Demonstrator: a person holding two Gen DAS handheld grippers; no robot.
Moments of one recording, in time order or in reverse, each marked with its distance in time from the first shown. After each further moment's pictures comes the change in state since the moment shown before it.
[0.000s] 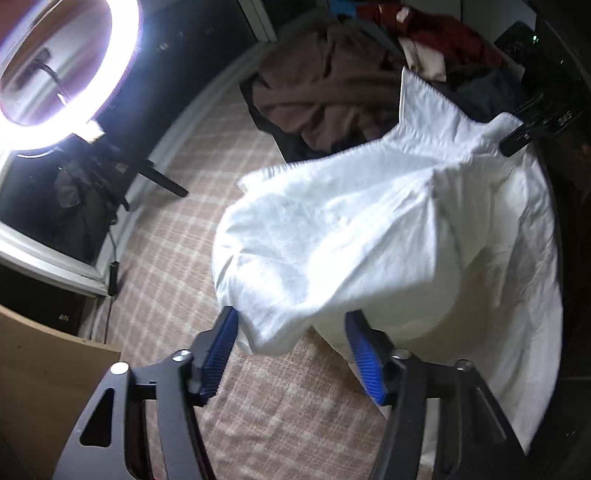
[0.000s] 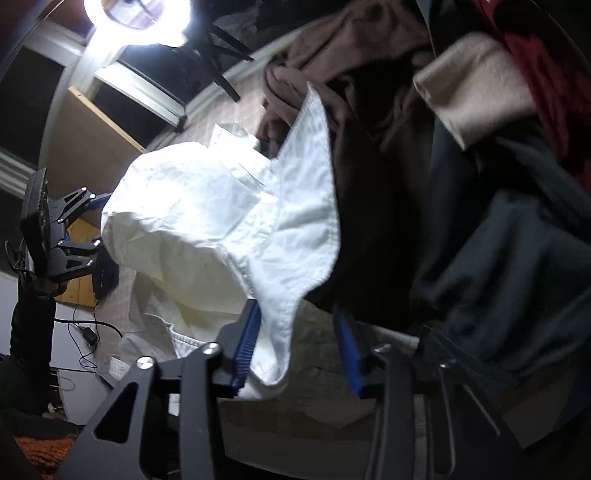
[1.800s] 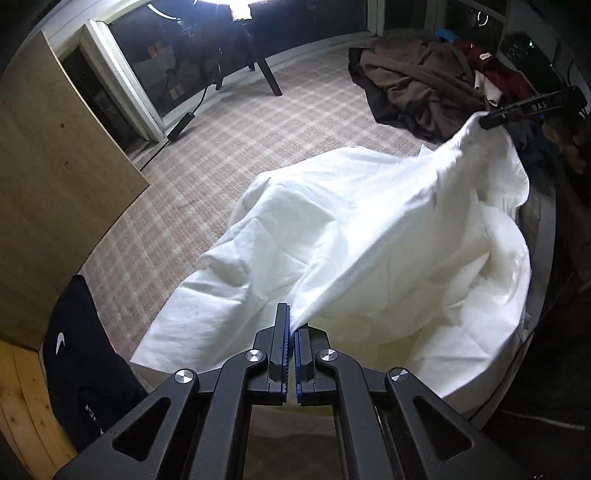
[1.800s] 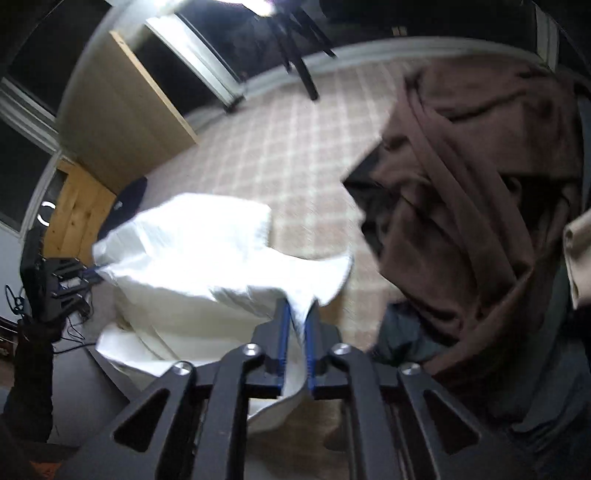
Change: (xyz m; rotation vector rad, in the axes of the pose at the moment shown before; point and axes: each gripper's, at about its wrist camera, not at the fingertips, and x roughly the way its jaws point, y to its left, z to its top) left arm -0.052 0.021 -0.148 -0.450 0.031 0.013; right arm 0.054 0.094 0.063 -0.241 0.043 -0.056
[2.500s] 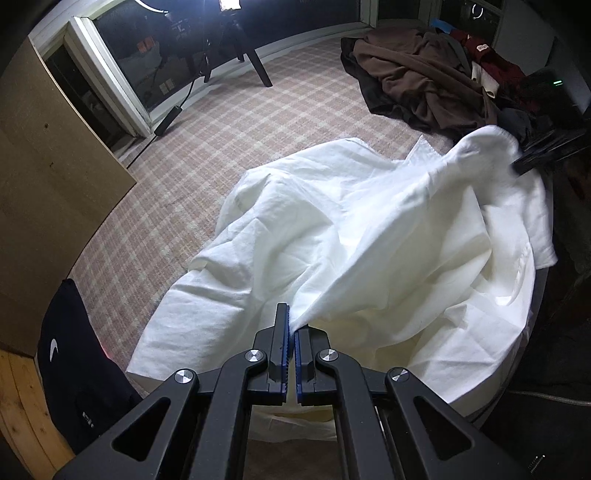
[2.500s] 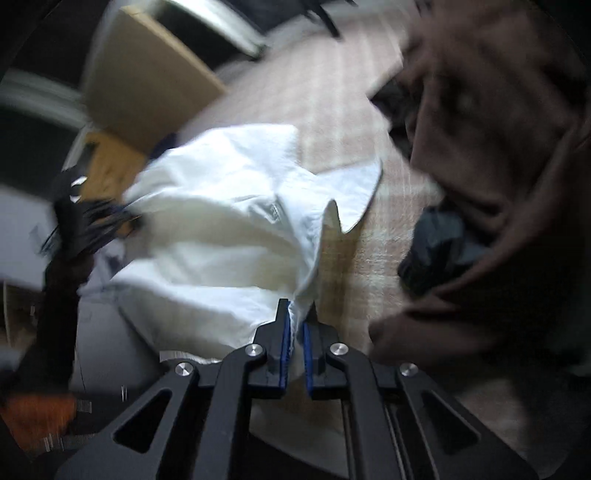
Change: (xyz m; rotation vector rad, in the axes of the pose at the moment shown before) left arm 0.012 0.003 0.000 0.022 0.039 -0.032; right arm -0.011 -0.013 -0.056 -0.071 0.112 0.173
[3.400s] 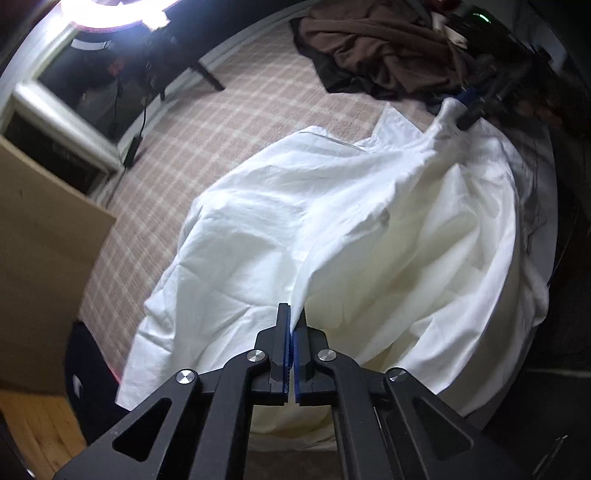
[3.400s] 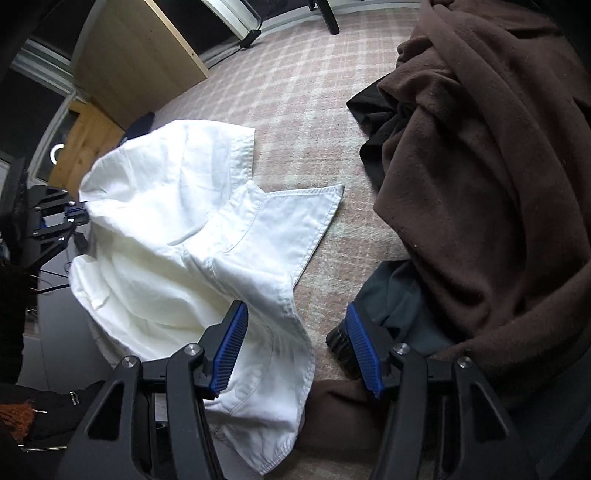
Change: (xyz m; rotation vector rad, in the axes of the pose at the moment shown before) left arm 0.003 -0.052 0.027 0.140 0.055 0.044; right arm 0.049 -0.031 0.045 -0.065 0.045 -0.048
